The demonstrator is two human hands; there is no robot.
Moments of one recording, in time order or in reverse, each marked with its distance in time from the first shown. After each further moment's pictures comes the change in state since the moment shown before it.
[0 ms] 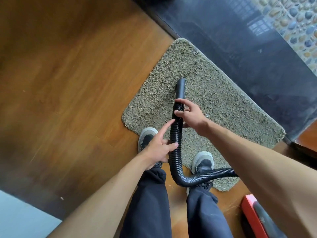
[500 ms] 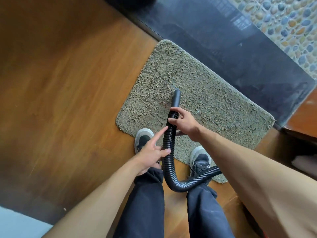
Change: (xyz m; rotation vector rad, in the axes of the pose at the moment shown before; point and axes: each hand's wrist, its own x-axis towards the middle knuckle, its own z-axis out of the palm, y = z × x) left_hand -0.014 -0.013 -0.001 0.062 -0.066 -0.072; right_hand -0.031 0.020 0.002 0.100 0.033 0.090
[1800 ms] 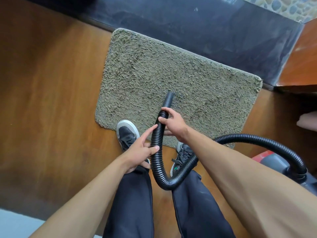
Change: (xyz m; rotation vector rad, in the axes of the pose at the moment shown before) left_hand 0.009 -0.042 0.097 0.327 0.100 -0.070; right_hand -0.036 0.118 -0.062 0.378 0.021 -0.039
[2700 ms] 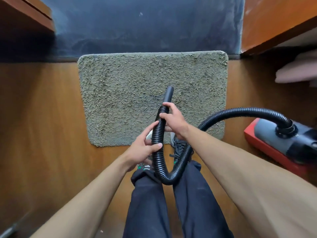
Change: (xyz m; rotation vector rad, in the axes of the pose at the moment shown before) left_hand -0.006 0.043 0.061 0.314 -0.103 0.044; right_hand -0.035 0.018 -0.065 0.286 0.171 -0.119
